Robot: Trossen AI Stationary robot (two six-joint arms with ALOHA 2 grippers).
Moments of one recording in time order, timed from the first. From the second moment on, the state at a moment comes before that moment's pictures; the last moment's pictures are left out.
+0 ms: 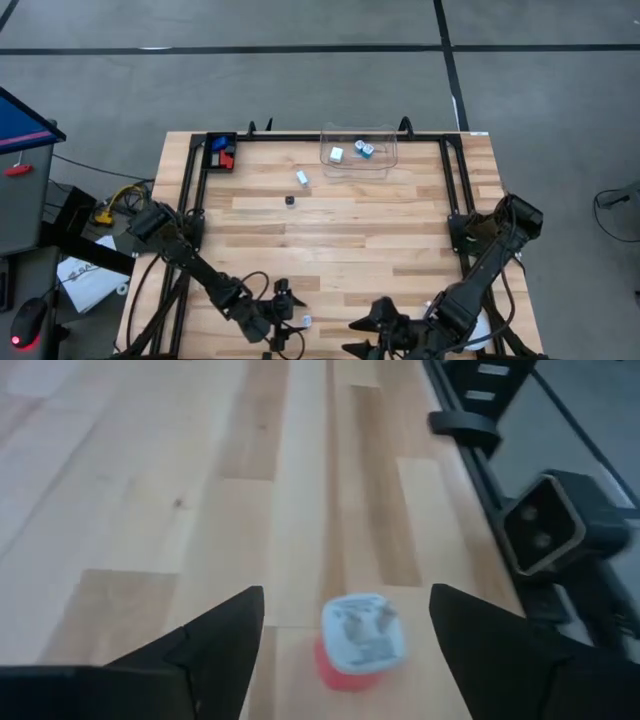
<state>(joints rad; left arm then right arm) -0.77 1.90 0.91 0.36 -0.59 -0.53 0.88 1.80 1.55 -0.39 0.72 1.24</state>
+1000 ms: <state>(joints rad) -0.64 1.97 0.91 0.46 -0.46 -0.54 0.89 1.80 1.55 -0.45 0.73 1.32</state>
